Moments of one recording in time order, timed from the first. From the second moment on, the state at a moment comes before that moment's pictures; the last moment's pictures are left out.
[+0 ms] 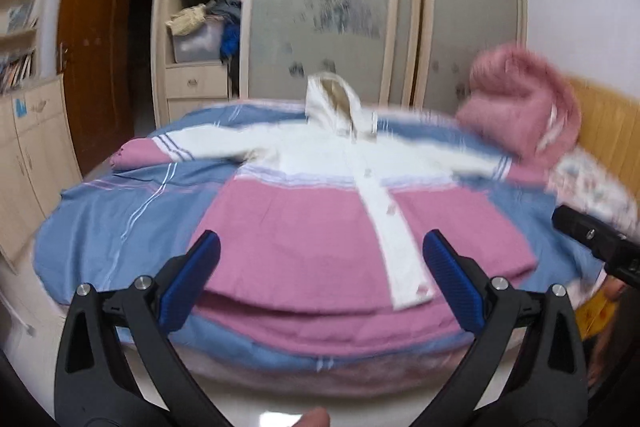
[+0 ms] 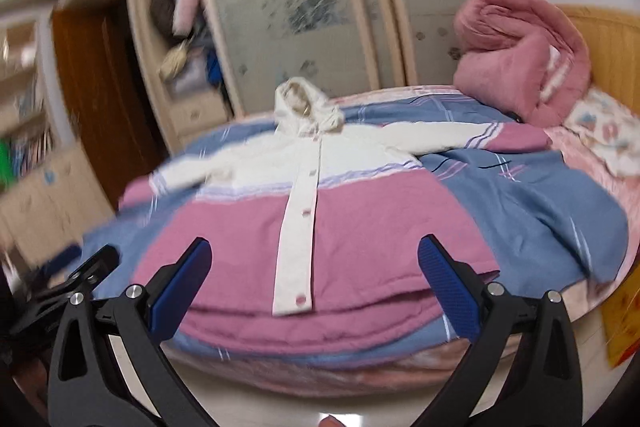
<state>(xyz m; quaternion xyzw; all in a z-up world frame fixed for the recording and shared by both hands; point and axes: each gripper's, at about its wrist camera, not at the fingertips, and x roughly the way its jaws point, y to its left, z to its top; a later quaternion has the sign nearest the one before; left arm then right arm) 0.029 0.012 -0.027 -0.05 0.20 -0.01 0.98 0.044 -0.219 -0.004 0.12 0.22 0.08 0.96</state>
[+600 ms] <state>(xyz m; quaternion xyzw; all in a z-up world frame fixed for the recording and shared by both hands) 0.115 0.091 -0.069 -0.21 0.24 -0.10 0.94 0.129 -0.192 -0.059 0.08 0.26 0.15 0.95</state>
